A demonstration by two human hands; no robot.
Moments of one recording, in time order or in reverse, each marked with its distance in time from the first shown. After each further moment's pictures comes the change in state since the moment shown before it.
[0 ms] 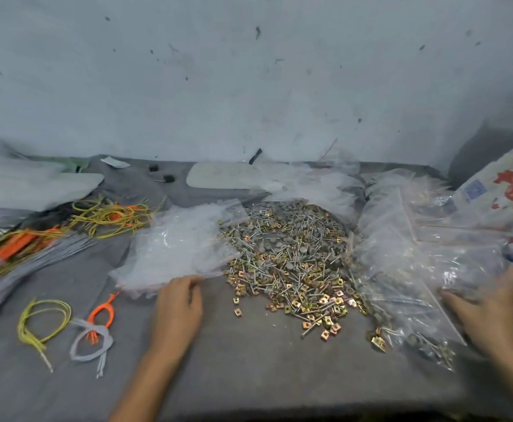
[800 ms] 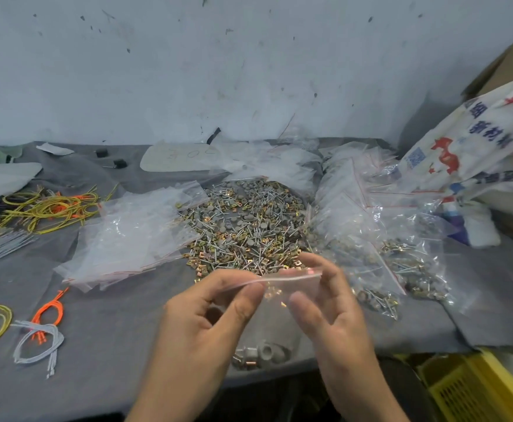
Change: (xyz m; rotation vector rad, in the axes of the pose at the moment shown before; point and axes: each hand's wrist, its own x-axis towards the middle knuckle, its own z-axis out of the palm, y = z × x) left_hand -0.100 0.169 -0.075 -0.736 -0.252 0.218; right_hand -0.231 -0.141 -0.045 1.257 -0.710 -0.242
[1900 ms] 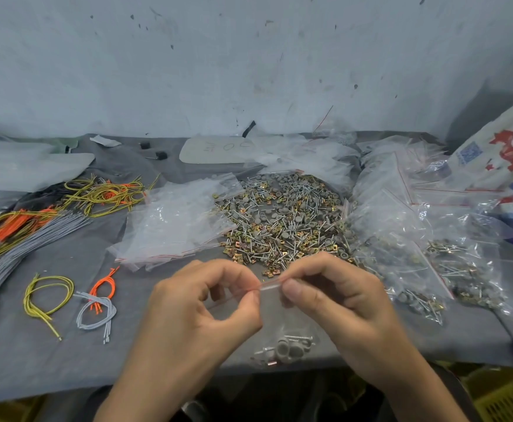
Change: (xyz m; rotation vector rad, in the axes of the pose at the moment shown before) left_hand -0.007 0.025 -0.050 0.385 0.033 0.047; right_hand 0.017 -0.023 0.027 -0.238 -0.337 -0.240
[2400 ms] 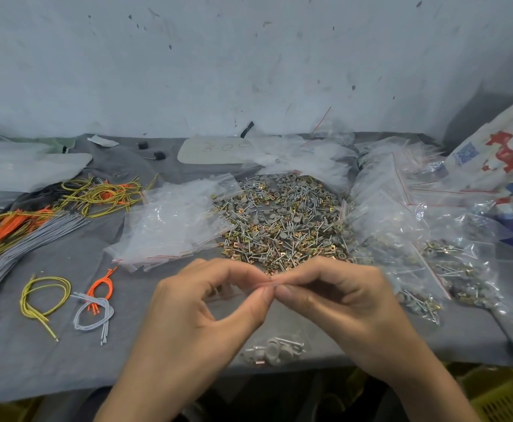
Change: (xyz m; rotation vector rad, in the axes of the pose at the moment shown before) left_hand 0.001 0.006 0.000 -0.020 -0.010 0.034; right_hand 0.005 -0.003 -0.006 -0.041 -0.050 0.021
